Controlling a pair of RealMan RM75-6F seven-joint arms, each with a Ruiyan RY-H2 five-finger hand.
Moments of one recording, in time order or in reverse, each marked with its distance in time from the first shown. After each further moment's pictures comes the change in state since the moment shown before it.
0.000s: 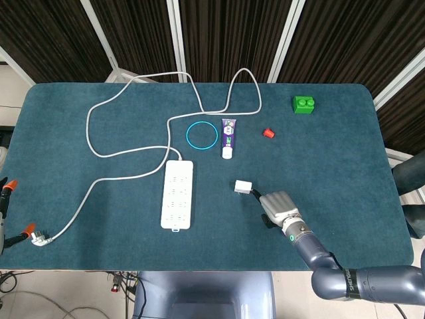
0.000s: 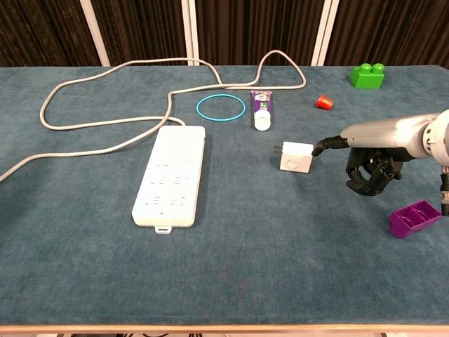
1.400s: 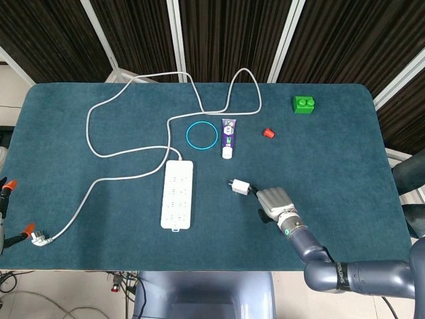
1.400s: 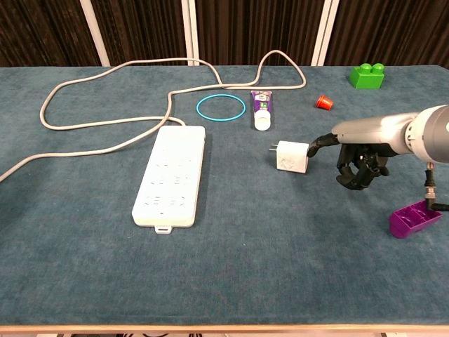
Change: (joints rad) left arm 0.001 -0.001 -0.001 -0.001 -0.003 0.001 0.005; right arm 0.025 -0.052 0.029 0.073 0.050 -0.017 0.009
